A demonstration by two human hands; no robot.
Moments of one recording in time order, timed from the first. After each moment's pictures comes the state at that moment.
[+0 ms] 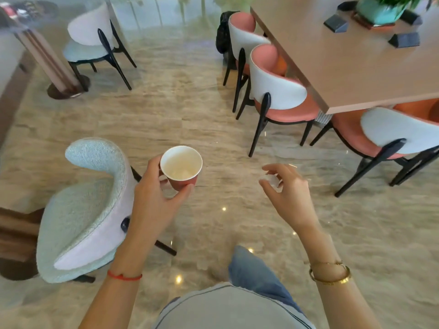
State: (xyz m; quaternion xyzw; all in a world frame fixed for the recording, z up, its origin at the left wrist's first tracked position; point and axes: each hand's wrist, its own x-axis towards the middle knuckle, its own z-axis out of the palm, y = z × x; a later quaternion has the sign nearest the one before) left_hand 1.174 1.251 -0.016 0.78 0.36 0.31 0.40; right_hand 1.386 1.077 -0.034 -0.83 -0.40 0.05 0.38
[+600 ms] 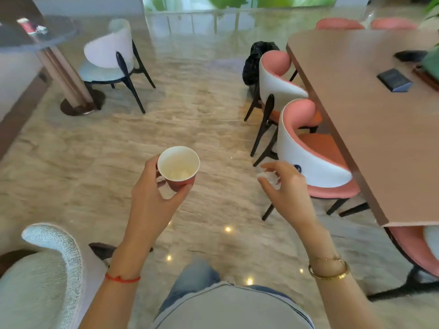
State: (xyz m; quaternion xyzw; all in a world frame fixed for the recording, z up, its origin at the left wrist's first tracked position) left_hand 1.482 1.591 -0.008 0.75 0.39 0.38 0.38; right_hand 1.723 1.459 -0.017 -0.80 -0.48 0.06 0.36
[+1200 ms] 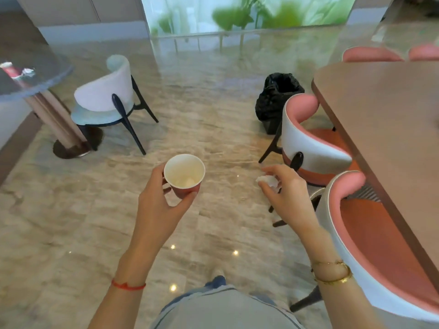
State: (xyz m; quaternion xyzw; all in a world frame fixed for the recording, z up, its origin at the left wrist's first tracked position) left_hand 1.711 2.010 -0.008 0.76 0.38 0.39 0.35; right_hand 1.950 1.888 -0.017 -0.78 -0.49 0.06 0.38
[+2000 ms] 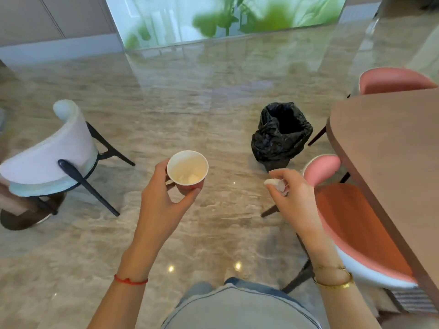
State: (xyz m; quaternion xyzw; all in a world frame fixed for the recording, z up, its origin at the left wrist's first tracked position) left_hand 2.098 2.472 0.005 0.79 0.34 0.36 0.37; right_hand 2.325 2.322 -0.026 -0.81 -0.41 0.04 0.42
